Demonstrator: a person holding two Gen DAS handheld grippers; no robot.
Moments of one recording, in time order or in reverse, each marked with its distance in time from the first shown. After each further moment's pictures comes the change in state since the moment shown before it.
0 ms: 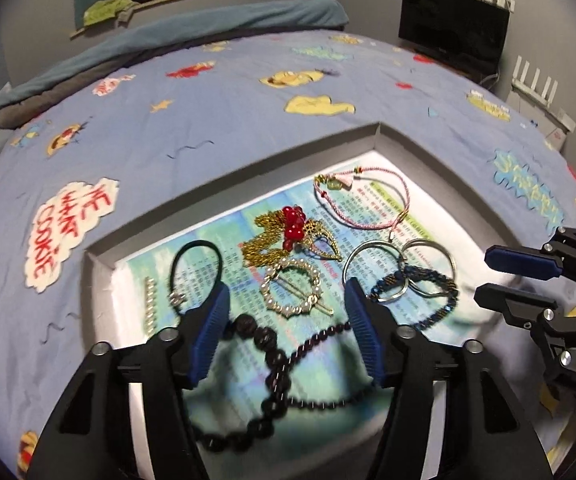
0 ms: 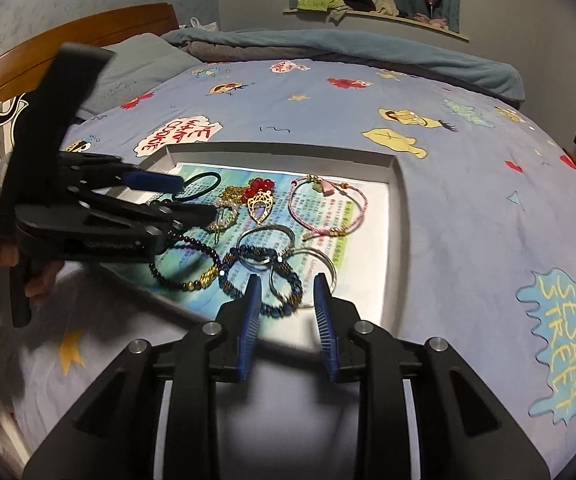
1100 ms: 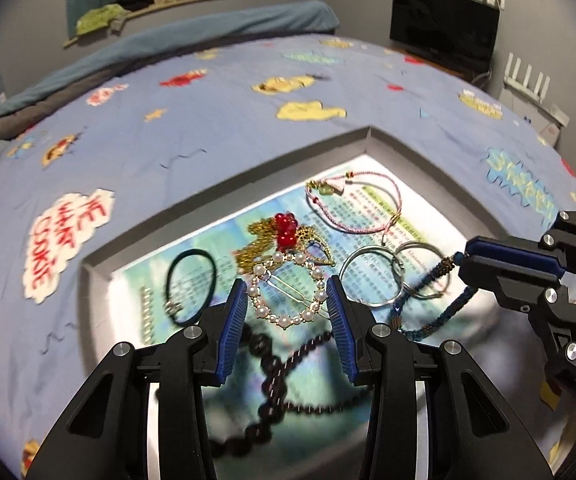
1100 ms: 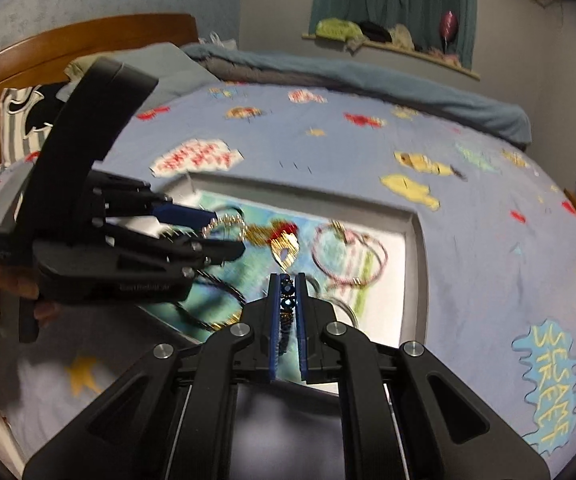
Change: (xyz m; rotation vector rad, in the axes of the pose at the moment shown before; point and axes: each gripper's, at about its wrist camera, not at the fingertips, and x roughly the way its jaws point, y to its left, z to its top) left arm 0.013 -0.006 0.004 0.044 0.001 -0.006; right arm 0.003 0.023 0.019 -0.082 -0.075 -0.015
